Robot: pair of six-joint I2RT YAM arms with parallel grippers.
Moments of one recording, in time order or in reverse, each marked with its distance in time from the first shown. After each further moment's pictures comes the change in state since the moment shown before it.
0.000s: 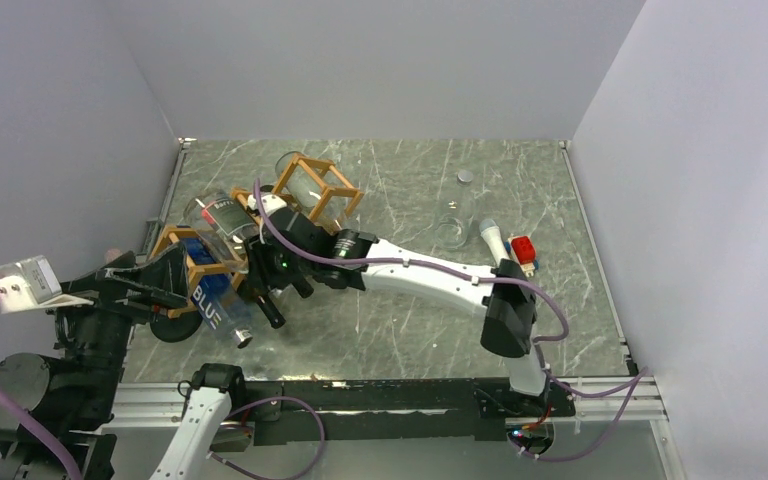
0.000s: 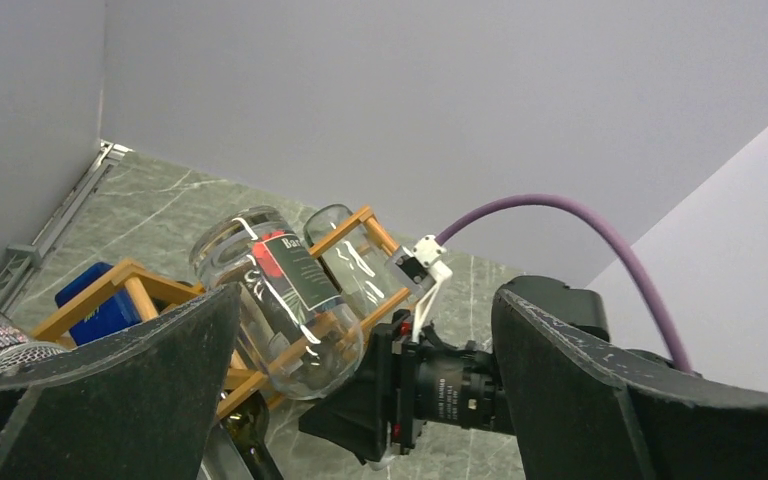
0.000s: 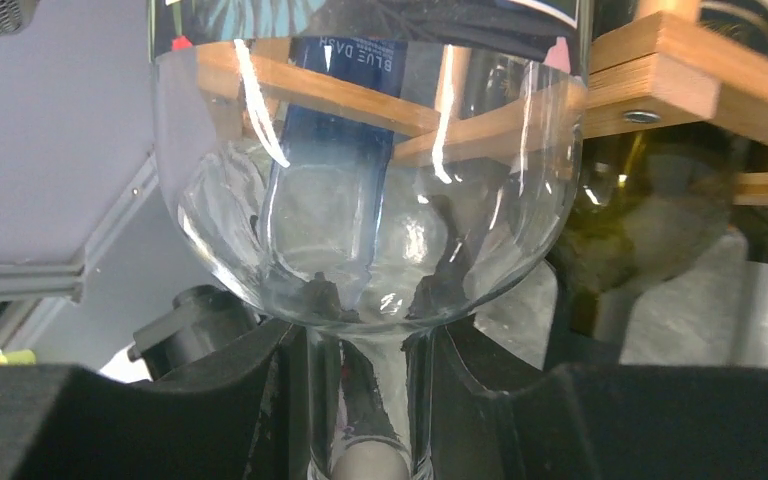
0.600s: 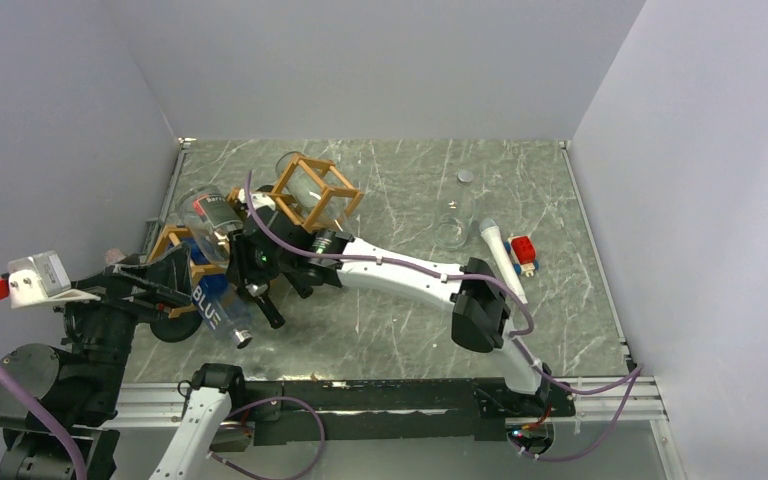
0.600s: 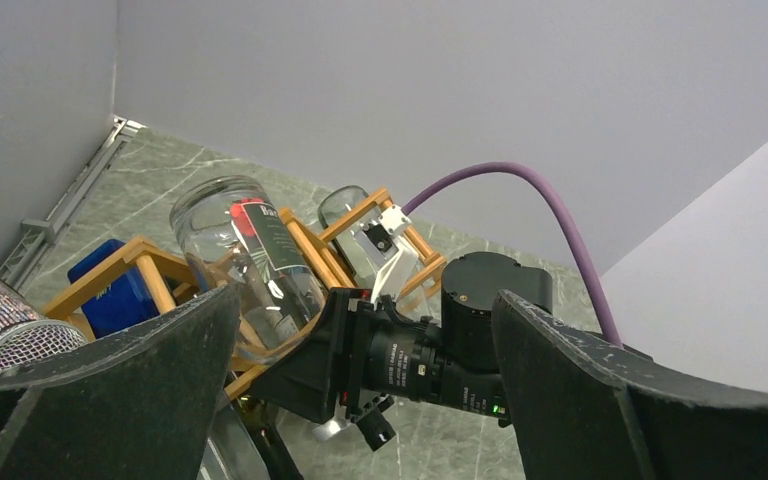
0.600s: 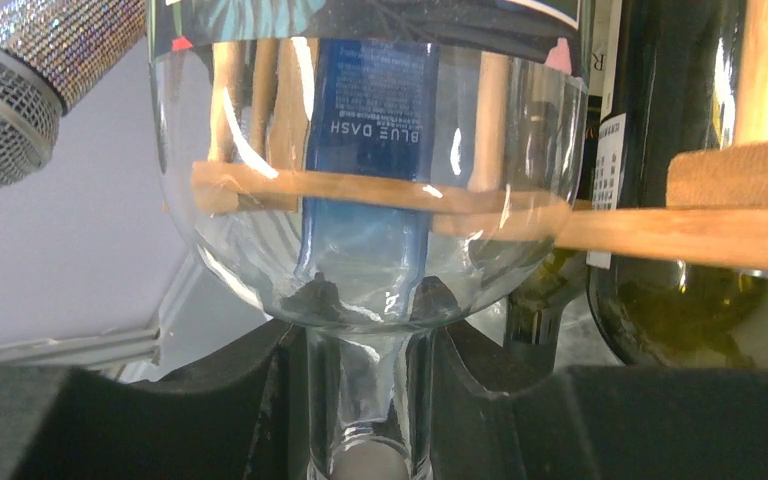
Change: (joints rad) left arm -0.006 -0.006 -0.033 -0.025 -0.020 0.000; right arm 0.008 0.182 0.160 0.046 -0.010 0.201
